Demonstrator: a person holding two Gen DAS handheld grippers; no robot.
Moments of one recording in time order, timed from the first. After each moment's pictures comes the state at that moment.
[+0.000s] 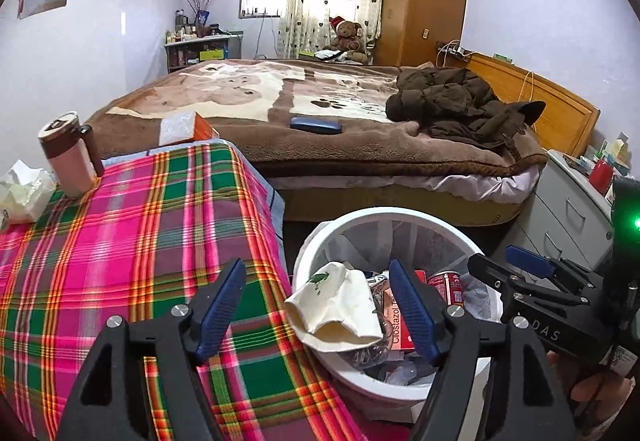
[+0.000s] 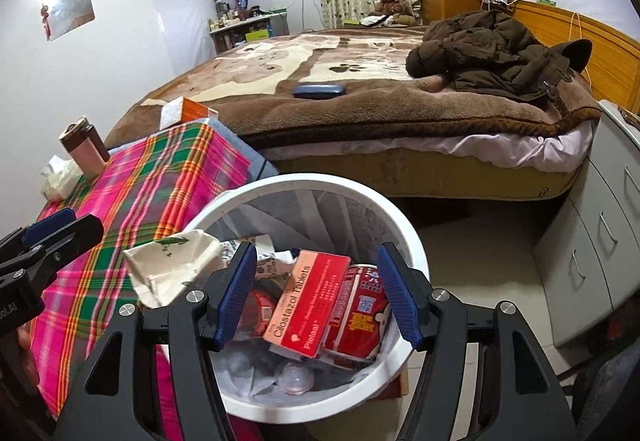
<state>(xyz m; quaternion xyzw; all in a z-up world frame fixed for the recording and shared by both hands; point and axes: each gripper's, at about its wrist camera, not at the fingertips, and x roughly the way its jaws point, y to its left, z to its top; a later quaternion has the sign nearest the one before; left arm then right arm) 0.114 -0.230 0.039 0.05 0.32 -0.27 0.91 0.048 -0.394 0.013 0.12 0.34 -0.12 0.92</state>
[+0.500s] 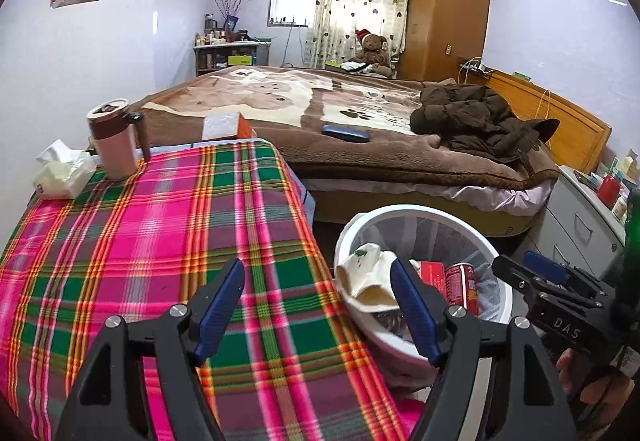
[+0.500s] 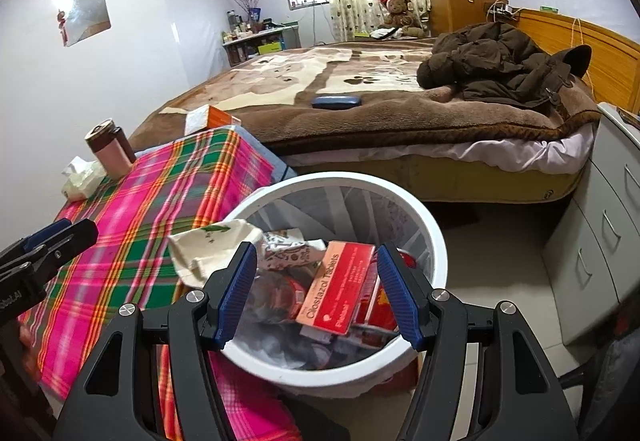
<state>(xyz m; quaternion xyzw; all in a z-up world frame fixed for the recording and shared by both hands) 0.090 -0.177 0.046 0.03 0.31 -0.23 0.92 0.026 -0.367 0.021 0.12 0.31 -0.11 0.94</state>
